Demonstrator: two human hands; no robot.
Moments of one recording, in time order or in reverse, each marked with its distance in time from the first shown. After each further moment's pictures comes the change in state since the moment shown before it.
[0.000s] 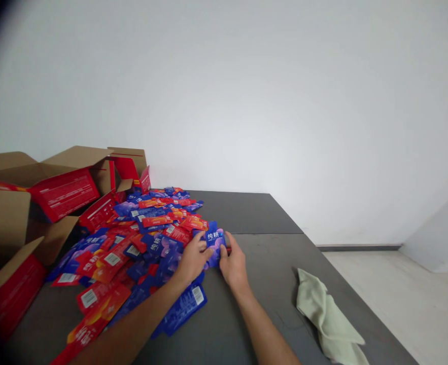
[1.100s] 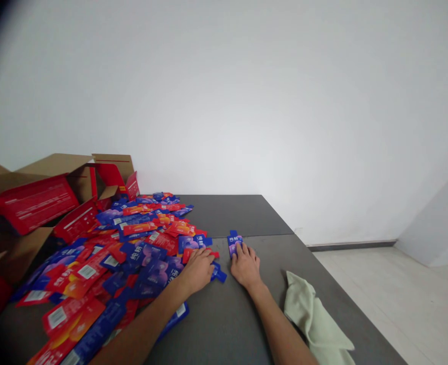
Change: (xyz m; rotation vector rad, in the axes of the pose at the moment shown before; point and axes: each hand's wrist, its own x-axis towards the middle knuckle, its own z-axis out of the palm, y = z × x) left_hand 0.016 -0.028 0.056 1.215 -0.353 0.283; right_hand 0.036 0.097 -0.076 -0.902 -0.159 0.100
